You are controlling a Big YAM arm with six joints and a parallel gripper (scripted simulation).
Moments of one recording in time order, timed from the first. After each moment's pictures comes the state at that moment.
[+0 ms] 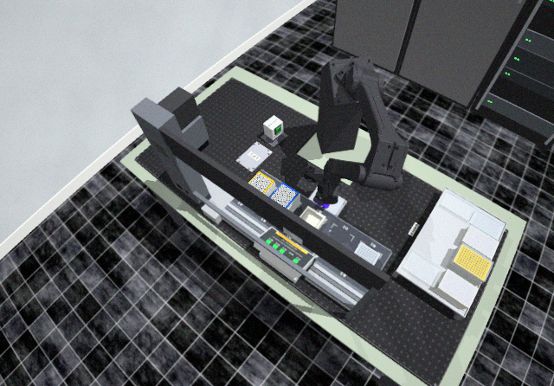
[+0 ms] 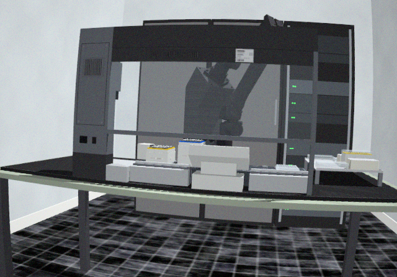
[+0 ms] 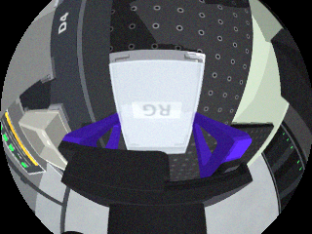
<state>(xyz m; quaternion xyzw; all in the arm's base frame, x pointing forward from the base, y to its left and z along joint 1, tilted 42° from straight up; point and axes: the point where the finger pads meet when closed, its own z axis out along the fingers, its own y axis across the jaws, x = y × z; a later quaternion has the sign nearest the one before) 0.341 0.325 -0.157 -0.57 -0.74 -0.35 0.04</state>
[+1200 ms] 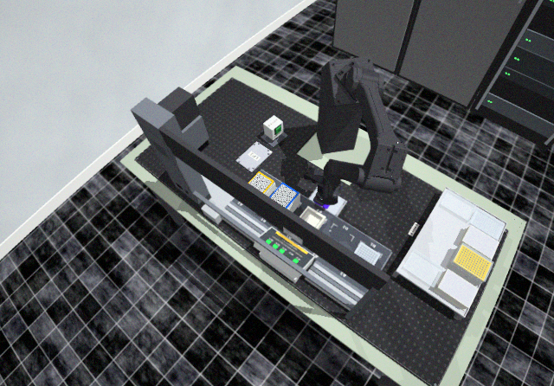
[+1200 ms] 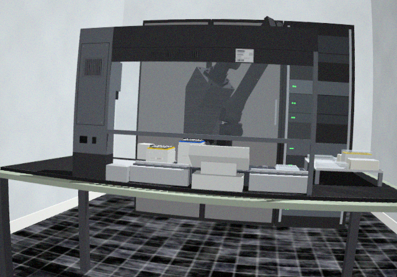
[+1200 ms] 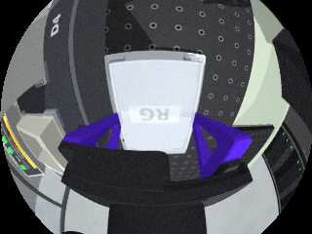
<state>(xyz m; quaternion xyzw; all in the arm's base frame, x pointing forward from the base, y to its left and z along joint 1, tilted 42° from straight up) 0.341 0.328 -0.165 -0.57 -0.74 -0.35 0.04</state>
